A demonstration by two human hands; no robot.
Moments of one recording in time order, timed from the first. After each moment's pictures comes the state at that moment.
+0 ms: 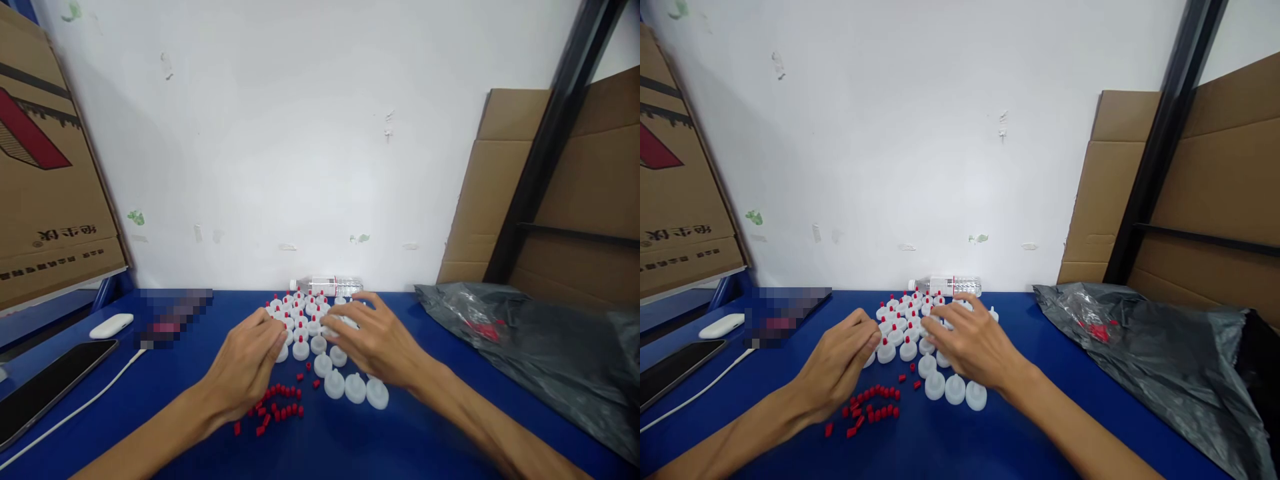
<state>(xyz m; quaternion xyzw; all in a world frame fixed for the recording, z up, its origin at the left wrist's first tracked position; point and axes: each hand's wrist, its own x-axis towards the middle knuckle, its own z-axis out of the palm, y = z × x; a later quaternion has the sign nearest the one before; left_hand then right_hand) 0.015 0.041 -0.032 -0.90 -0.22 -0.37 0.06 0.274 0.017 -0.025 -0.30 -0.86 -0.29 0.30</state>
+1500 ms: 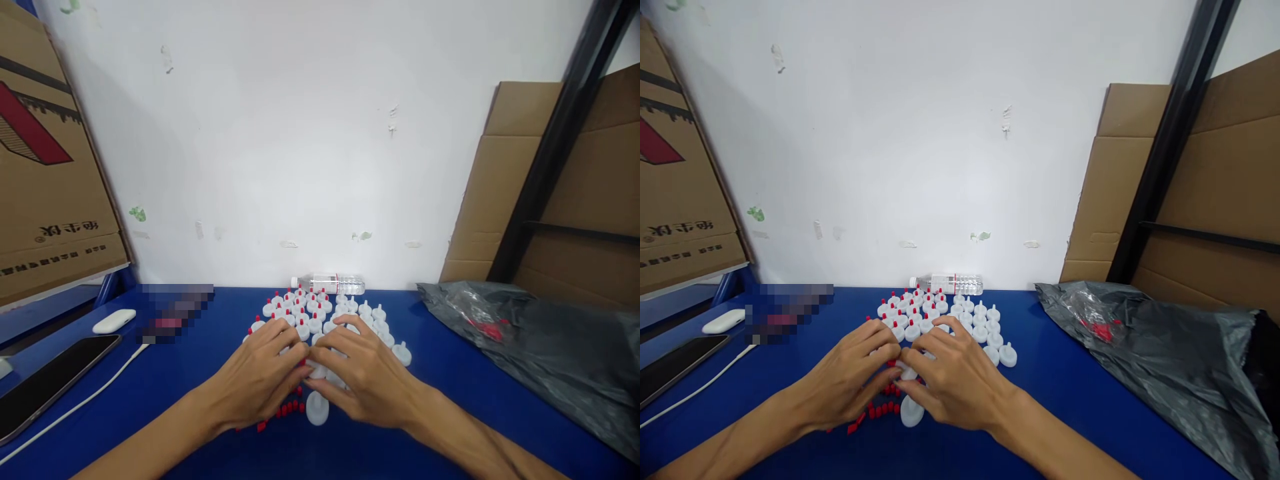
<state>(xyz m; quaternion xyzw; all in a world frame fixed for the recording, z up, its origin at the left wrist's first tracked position) 0.023 0.031 -0.031 -0.94 -0.15 -0.29 0.12 0.245 -0.005 -0.038 -0.27 -0.88 -0.17 0.34</state>
